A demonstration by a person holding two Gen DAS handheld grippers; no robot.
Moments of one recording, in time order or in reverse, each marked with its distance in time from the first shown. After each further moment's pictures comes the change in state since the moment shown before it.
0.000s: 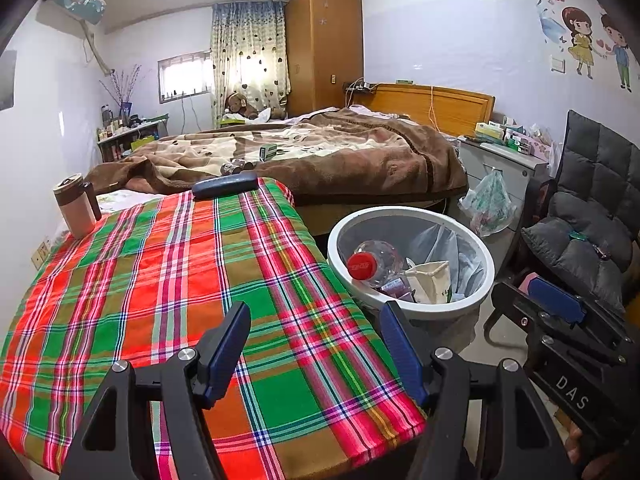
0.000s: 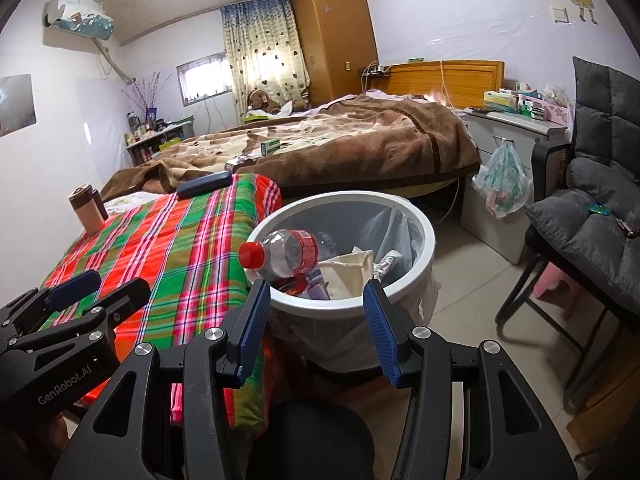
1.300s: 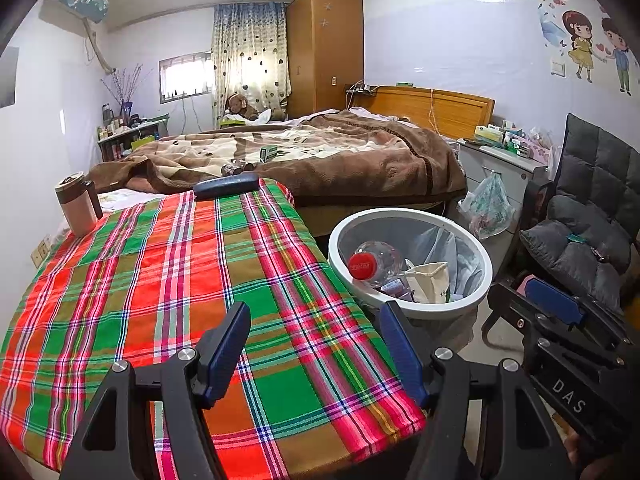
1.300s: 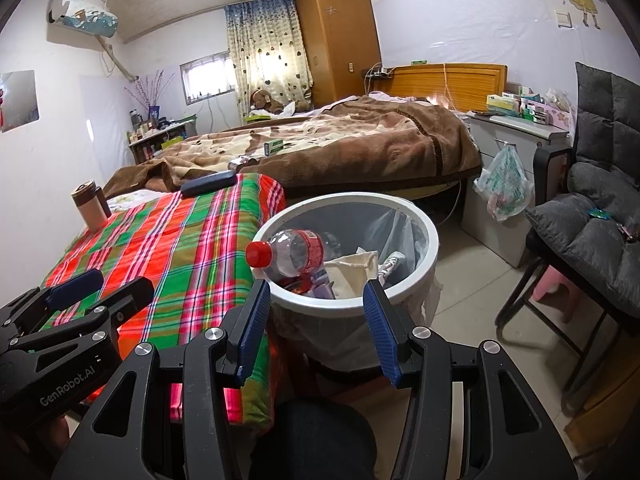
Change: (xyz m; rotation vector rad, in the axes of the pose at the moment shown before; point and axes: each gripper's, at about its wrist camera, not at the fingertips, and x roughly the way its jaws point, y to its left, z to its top) left arm -0.007 0.002 0.000 -0.005 -0.007 -0.005; right arm -0.004 0.003 0.000 -0.007 -0.002 0.001
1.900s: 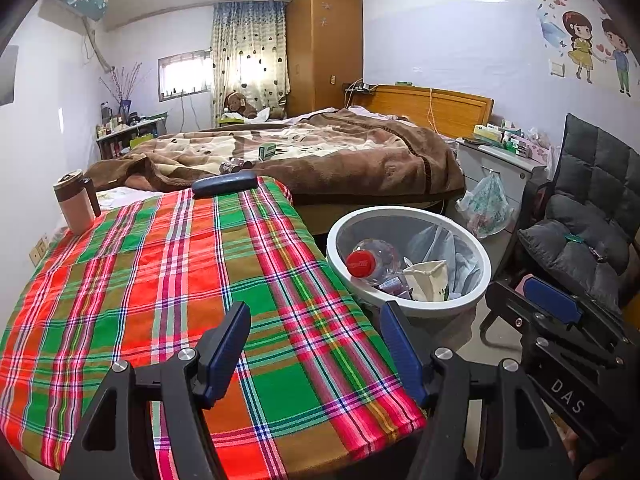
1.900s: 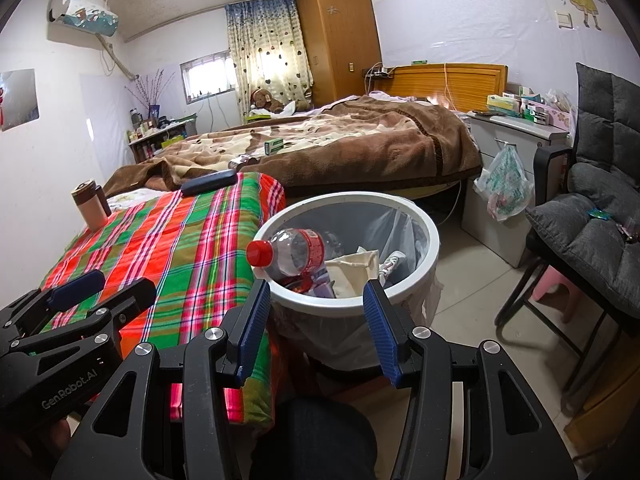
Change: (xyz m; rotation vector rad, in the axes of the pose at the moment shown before) left arm 0.000 -0.003 -0.001 -0.004 0.006 -0.006; right arm 0.000 0.001 0.000 -0.002 0.002 0.000
